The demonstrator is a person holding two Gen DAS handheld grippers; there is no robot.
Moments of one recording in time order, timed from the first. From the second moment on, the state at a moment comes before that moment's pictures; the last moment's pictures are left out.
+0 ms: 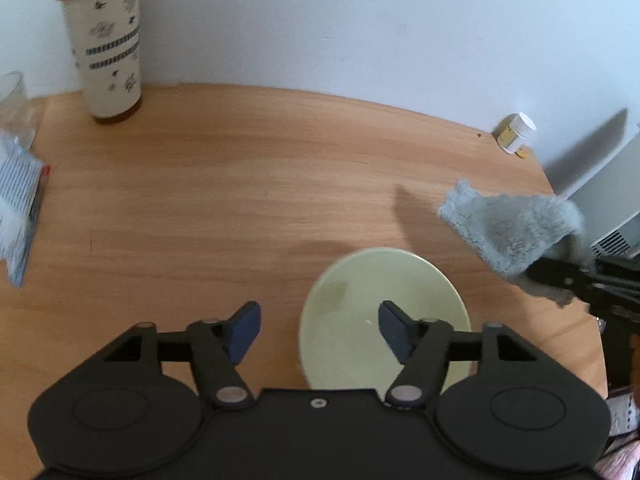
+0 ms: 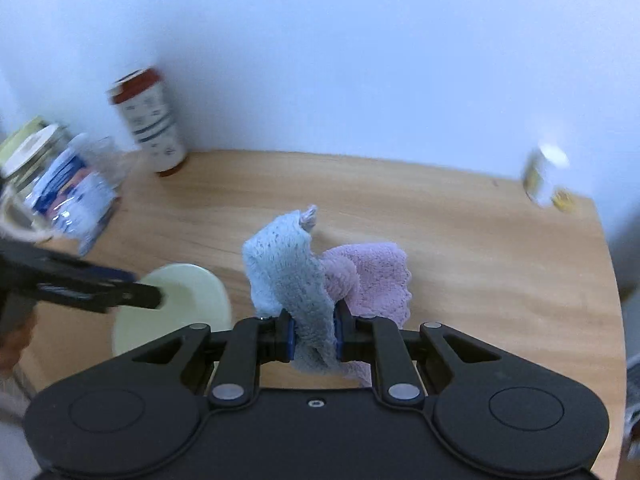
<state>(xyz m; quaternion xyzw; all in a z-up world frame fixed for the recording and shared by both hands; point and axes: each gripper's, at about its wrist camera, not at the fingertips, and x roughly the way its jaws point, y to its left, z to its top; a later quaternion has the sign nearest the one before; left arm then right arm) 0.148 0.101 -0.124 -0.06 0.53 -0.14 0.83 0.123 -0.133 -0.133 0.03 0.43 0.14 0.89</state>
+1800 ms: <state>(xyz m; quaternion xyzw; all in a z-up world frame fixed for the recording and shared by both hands) -0.023 -0.021 0.021 0.00 0.49 -0.03 0.87 -0.044 -0.215 -0.033 0.02 0.44 0.13 0.89</state>
